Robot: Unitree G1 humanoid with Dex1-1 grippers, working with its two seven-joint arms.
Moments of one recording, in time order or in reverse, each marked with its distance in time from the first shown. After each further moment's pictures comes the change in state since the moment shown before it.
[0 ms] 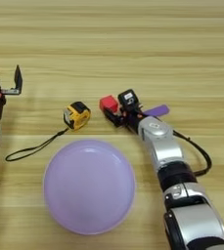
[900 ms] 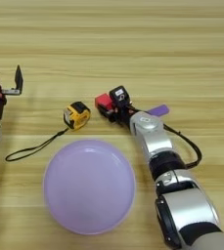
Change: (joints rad) left arm 0.000 -0.002 0.000 0.001 0.005 -0.001 0.000; right arm -0.095 0.032 0.011 0.152 -0.020 -0.056 0.011
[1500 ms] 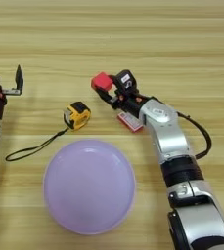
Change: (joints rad) left arm -0.001 -0.002 0.000 0.003 0.001 -0.004 0.000; right arm 0.114 -0.086 -0.011 -0.422 0.060 0.005 0.148
